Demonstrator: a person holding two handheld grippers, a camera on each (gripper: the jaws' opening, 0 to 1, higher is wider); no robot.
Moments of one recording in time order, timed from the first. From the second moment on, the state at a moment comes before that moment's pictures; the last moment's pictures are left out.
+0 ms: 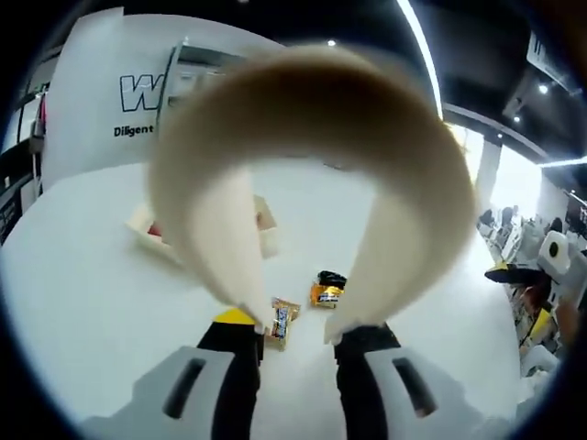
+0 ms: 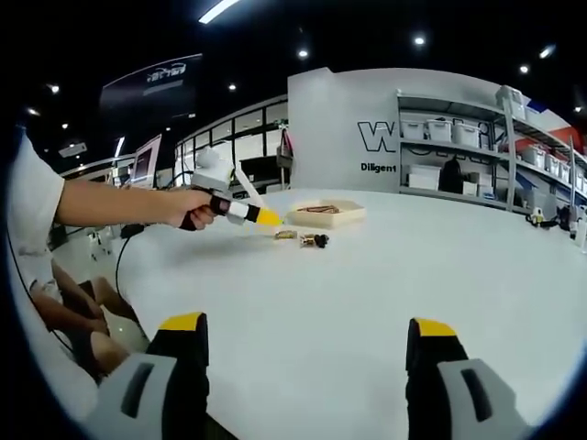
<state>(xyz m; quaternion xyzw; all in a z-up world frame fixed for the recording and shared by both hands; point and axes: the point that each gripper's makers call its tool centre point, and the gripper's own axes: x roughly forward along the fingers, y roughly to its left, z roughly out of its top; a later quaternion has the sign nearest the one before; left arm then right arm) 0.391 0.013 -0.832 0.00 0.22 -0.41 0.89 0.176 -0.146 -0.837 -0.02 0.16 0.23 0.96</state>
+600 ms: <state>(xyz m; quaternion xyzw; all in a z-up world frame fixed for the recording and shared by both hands) 0.411 0.006 -0.854 0.06 0.23 -0.43 0.87 0.176 -0.163 -0.832 0.00 0.16 0.21 0.96</state>
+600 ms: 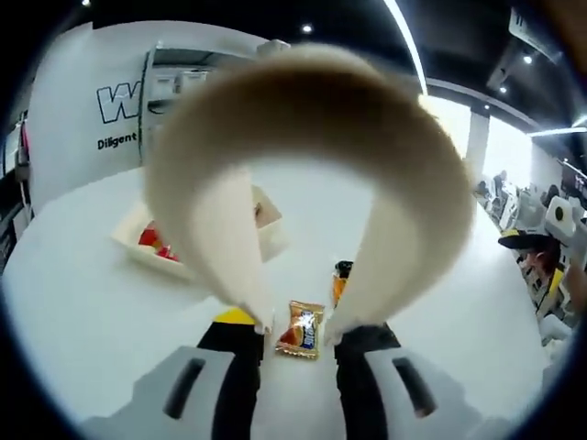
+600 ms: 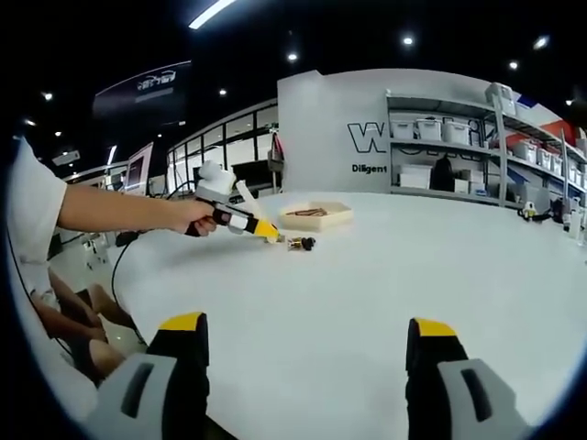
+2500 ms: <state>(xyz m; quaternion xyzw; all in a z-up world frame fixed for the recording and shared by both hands) 0.479 -0.012 -0.802 0.09 0.20 -0.39 0.89 0.186 -0.177 -0.831 0.02 0.14 0.18 0.97</state>
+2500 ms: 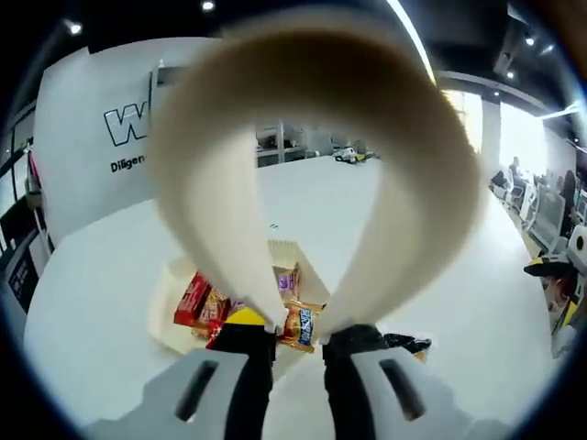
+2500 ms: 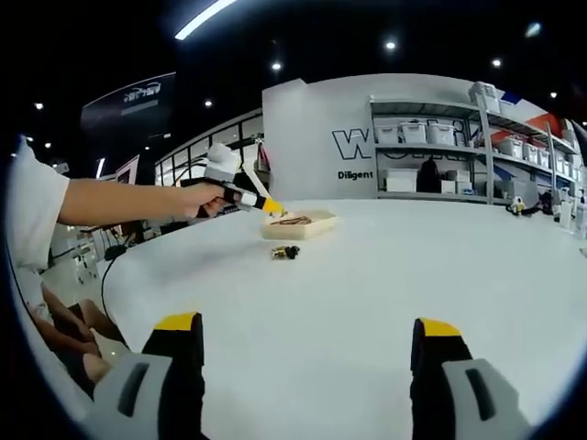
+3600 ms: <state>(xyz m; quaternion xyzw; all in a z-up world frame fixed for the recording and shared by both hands) 0.524 -0.012 -0.833 0.08 0.19 -0.37 0.91 0.193 -0.187 -0.828 -0.03 0.17 0.17 0.97</state>
